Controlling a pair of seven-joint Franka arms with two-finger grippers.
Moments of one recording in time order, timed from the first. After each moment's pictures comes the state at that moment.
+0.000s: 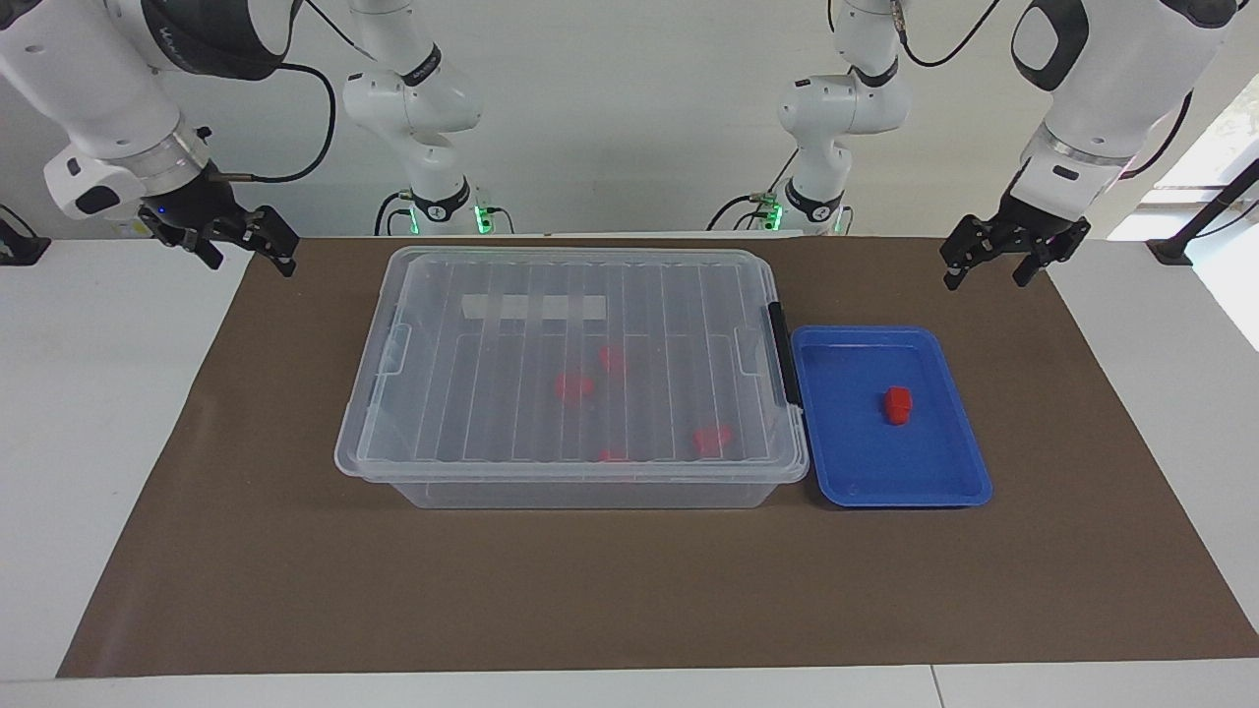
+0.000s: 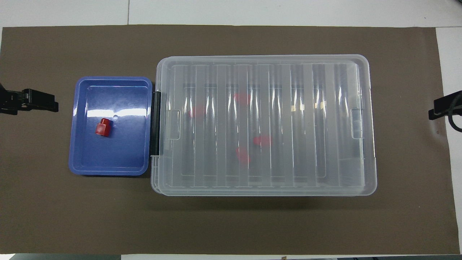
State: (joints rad) left arm -0.03 -0.04 -0.03 -1.66 -0.01 1.66 -0.04; right arm -0.03 0.03 -0.11 -1.55 0.00 1.46 0.01
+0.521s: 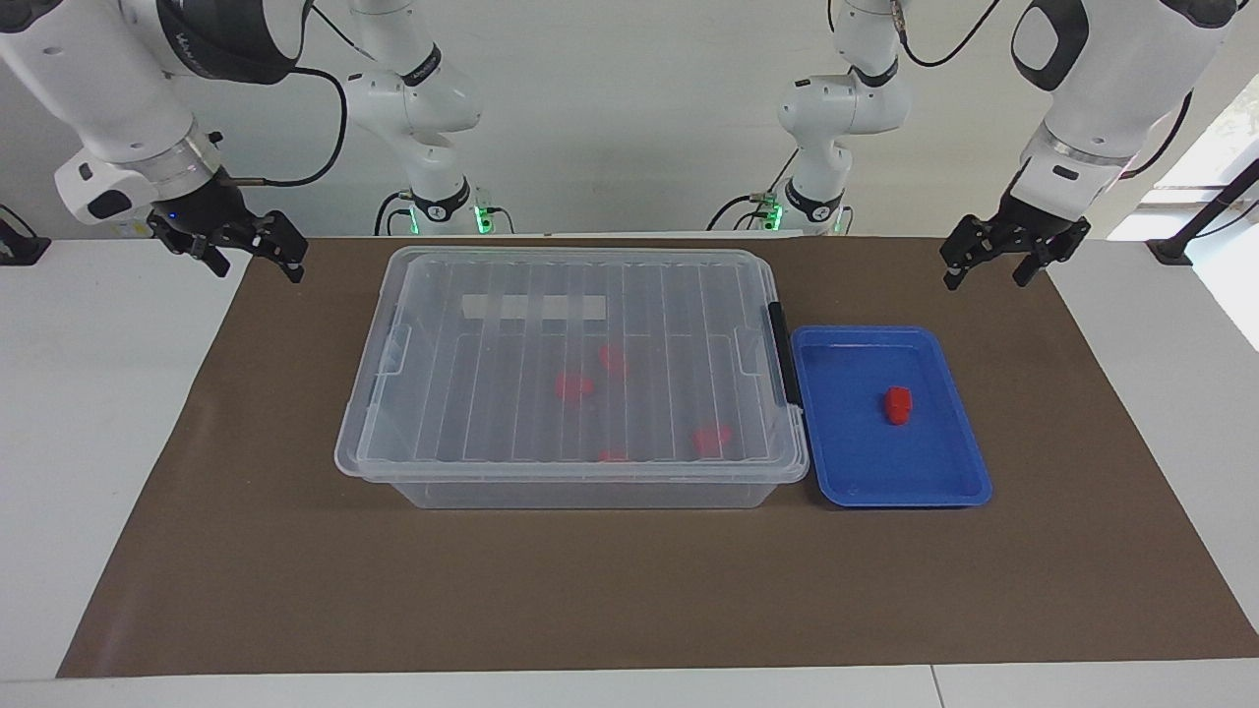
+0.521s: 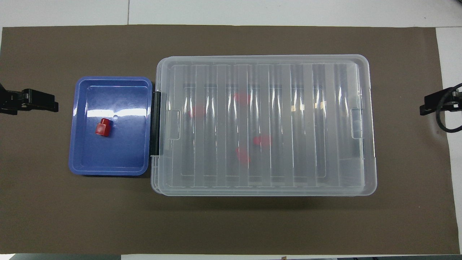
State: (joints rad) left arm -0.03 -0.04 -0.03 -1.66 -0.01 1.66 -0.04; right arm -0.03 0.03 -0.07 -1.57 0.00 1.53 0.01
